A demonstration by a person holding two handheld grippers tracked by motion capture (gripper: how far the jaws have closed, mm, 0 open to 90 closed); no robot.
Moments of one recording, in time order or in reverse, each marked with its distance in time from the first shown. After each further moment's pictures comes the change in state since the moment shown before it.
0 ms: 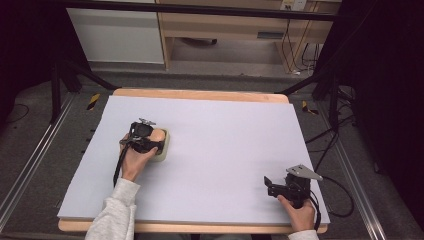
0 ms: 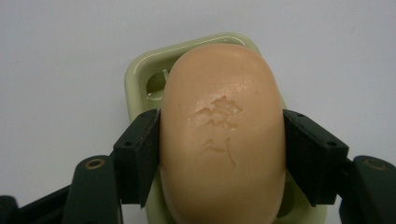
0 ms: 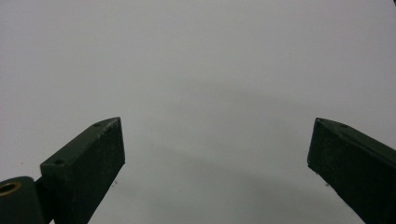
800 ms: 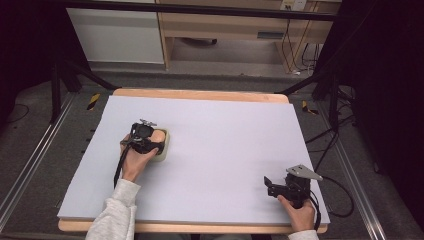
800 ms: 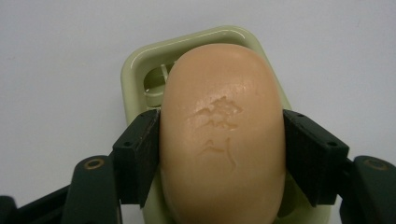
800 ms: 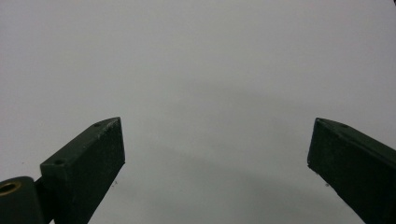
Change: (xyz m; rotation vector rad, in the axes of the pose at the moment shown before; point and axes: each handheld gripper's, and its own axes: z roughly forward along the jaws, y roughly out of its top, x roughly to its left) left arm -0.002 -0.002 0.003 0.006 0.008 0.004; right arm 0.000 0.000 -0.001 0.002 0.004 0.006
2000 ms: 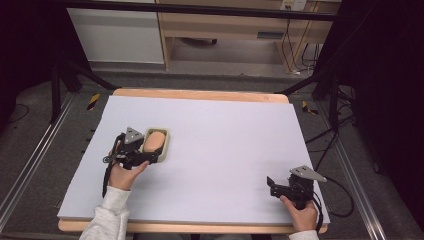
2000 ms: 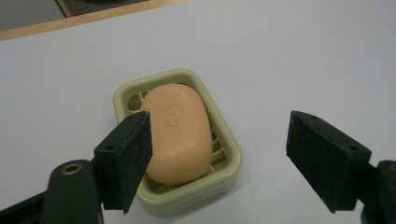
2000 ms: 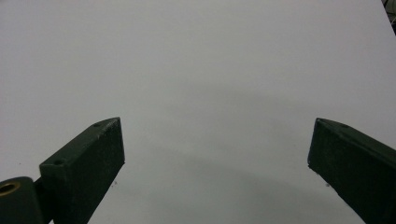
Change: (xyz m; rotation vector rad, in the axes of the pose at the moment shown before) left arm -0.007 -0.040 -0.064 -0.294 -0.135 0.045; right arm -0.006 -0.003 -0.005 -0.007 -0.015 0.027
